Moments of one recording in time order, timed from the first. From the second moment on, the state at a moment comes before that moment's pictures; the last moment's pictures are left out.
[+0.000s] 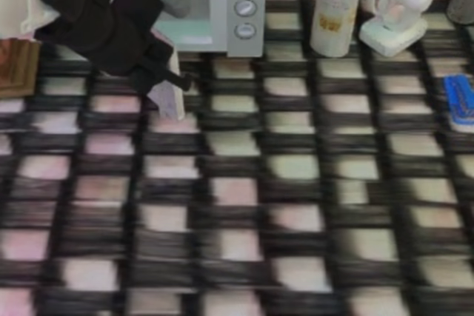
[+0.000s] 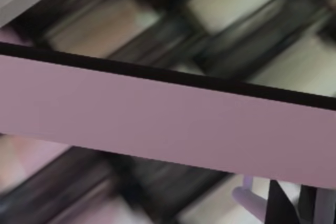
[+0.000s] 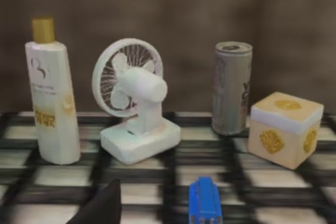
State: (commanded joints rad) left arm -0.35 1.77 1.38 -0.67 0.16 0.28; right arm 0.00 0.00 0.00 0.00 0.00 0.00
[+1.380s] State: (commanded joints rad) left arm -0.30 1.75 1.34 -0.70 0.23 0.41; right arm 0.00 0.00 0.00 0.00 0.00 0.00
